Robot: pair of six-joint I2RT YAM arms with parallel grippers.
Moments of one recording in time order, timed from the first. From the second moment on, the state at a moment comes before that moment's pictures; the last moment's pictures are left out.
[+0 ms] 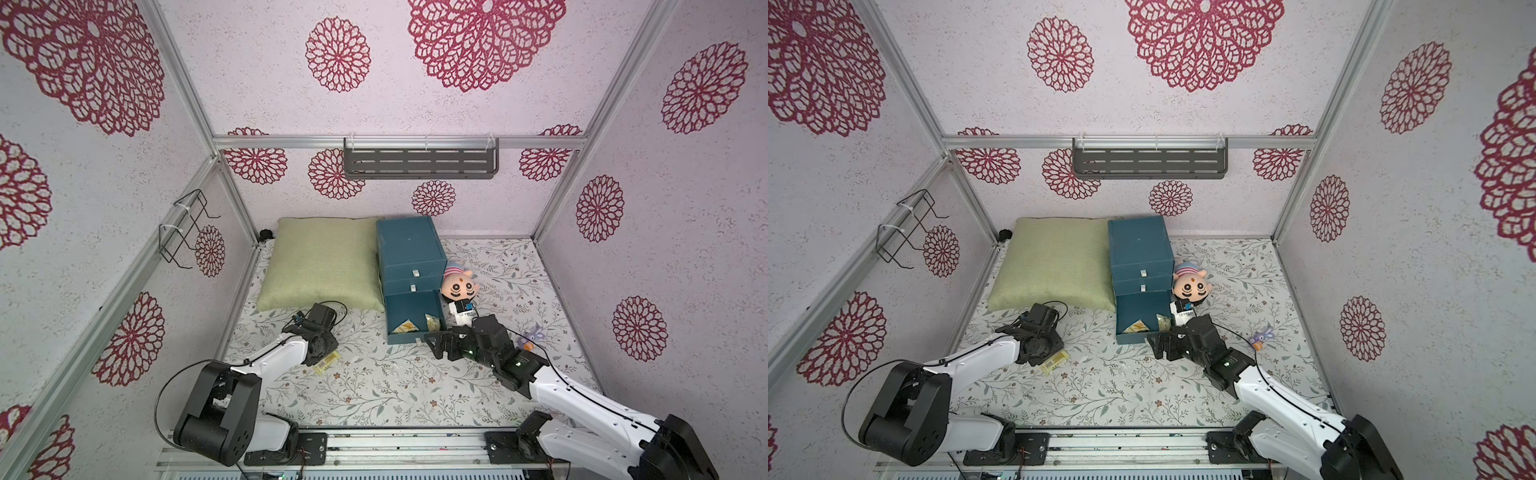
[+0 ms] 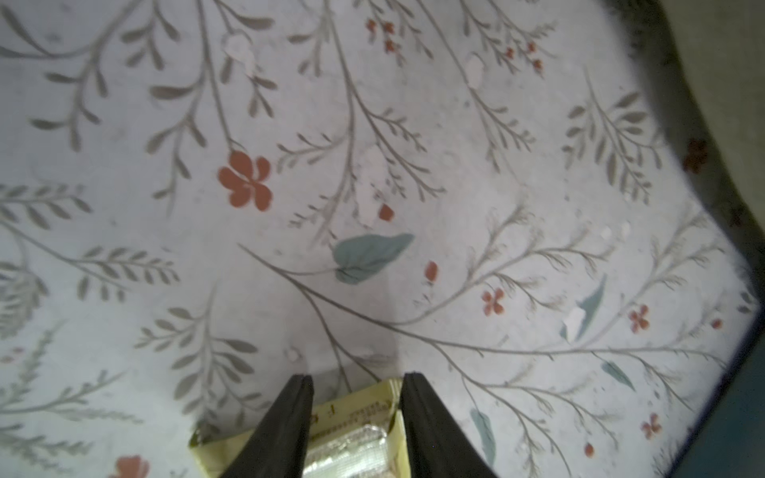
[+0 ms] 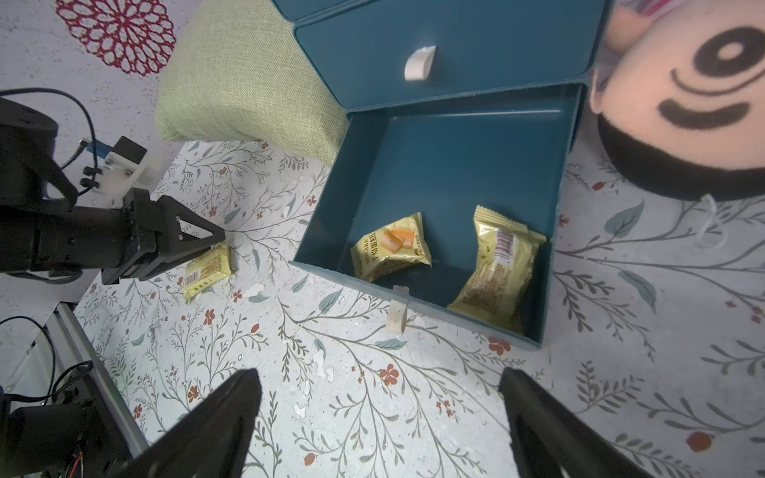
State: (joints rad) left arm -0.37 1.38 0.63 -0.45 -0.16 -0.98; right arm 0.69 0.99 0.51 -0.08 -0.09 0.47
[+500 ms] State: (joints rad) left arm -0.79 1.46 0.73 -0.42 -0.19 -1.16; right arm 0.69 0.96 0.48 -0.08 -0.10 0.49
